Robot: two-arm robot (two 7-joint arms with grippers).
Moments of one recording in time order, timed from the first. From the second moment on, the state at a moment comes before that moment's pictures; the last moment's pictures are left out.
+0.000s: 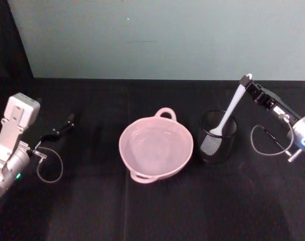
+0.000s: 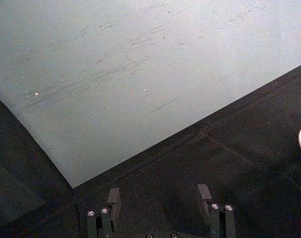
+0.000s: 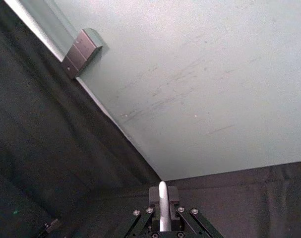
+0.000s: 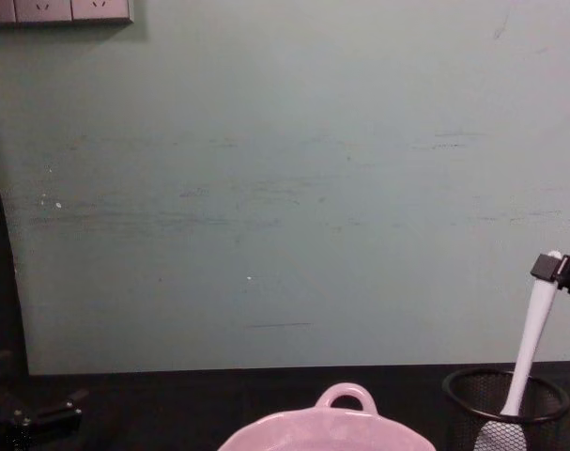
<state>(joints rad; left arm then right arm) -0.20 0.60 0.45 -1.41 -0.25 -0.12 0.03 0.30 0.42 -0.19 -1.30 0.98 0.16 0.52</state>
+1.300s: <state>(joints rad) -0.20 0.60 0.45 -1.41 -0.25 -0.12 0.03 0.21 0.59 -0.24 -1.45 1.08 0.24 0.41</state>
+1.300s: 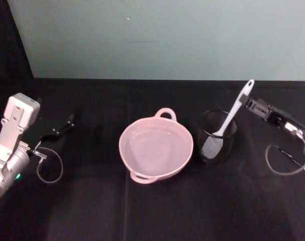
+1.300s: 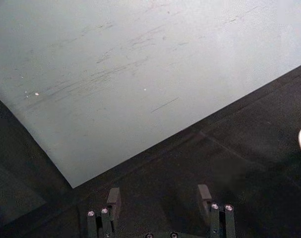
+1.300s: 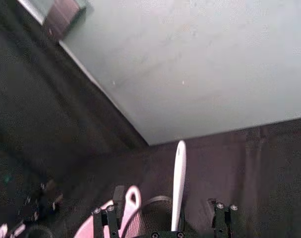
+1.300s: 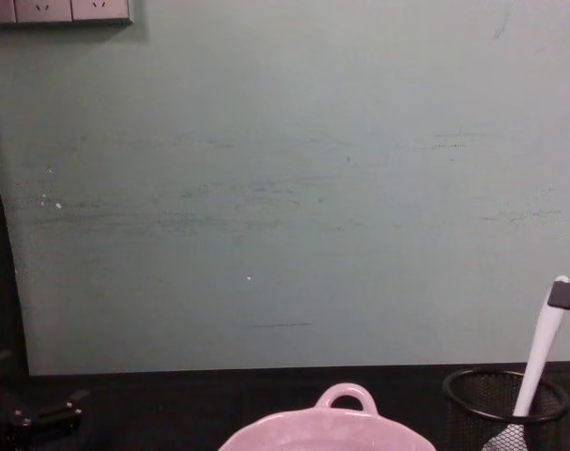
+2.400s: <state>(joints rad) -0.20 0.60 0.45 -1.41 -0.25 -0.12 0.03 0.38 0.70 -0.54 -1.38 0.43 0.16 0.08</state>
